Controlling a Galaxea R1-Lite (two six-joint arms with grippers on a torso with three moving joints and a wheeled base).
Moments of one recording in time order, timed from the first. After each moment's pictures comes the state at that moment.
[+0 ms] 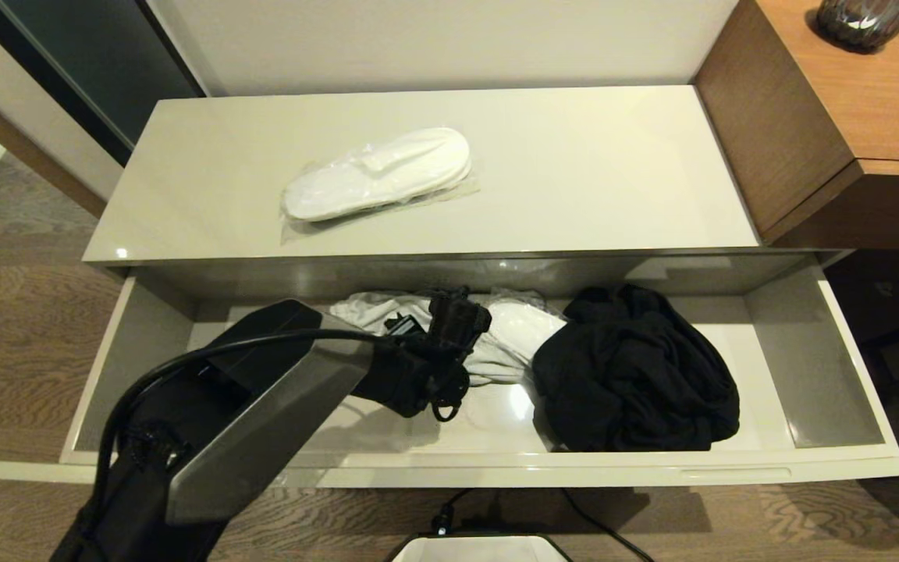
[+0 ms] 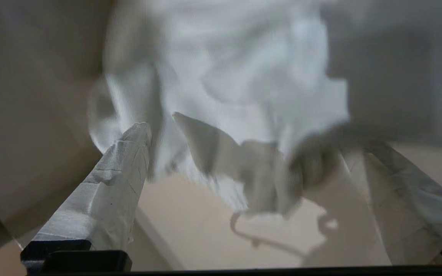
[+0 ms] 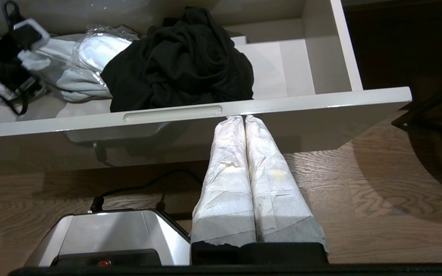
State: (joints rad) left arm -0.64 2.49 -1.69 -0.29 0.89 0.61; right arm 0.00 0.00 0.00 -0.03 -0.01 0.06
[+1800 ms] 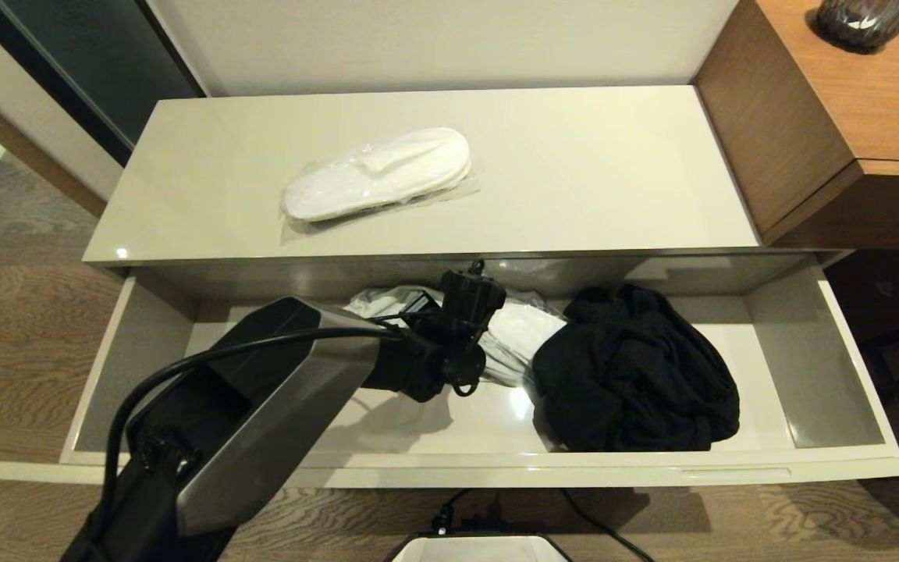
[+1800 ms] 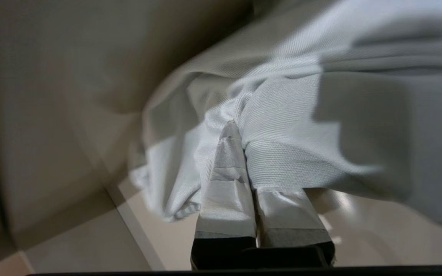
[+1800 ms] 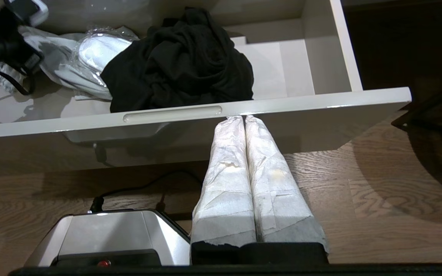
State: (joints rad) left arm -0.68 2.49 -1.81 -0.30 0.89 0.62; right arm 0.00 0.00 0.00 -0.03 -0.01 0.06
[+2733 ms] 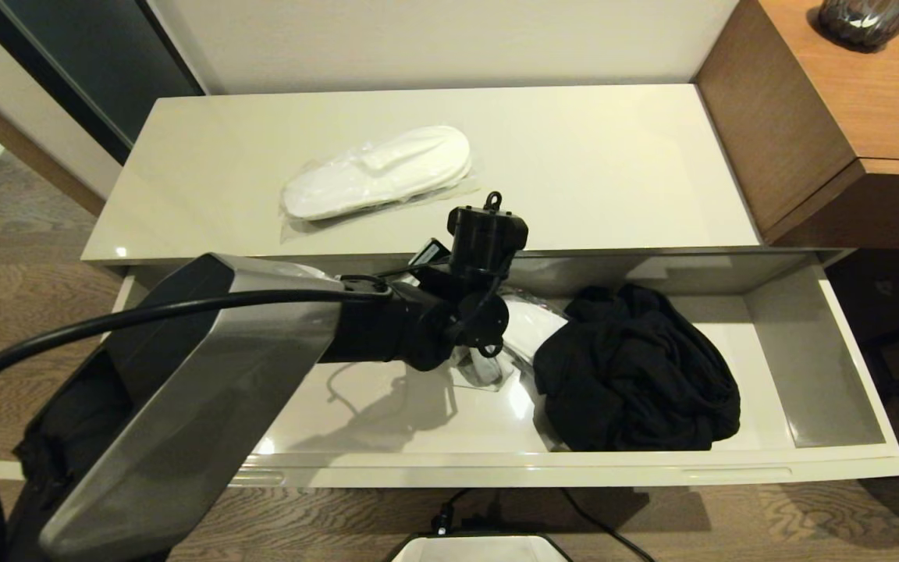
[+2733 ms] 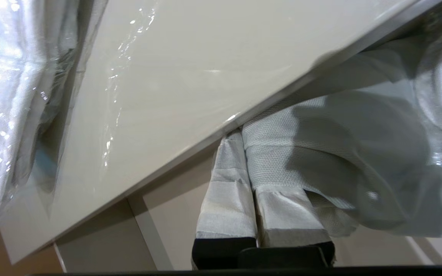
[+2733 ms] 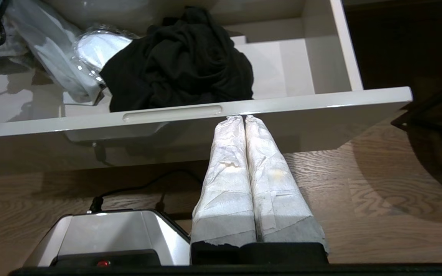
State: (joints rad) left arm -0.76 2.30 -1.83 -0.29 0.92 0.62; right arm 0.00 0.00 0.00 -0.03 -0.01 0.06
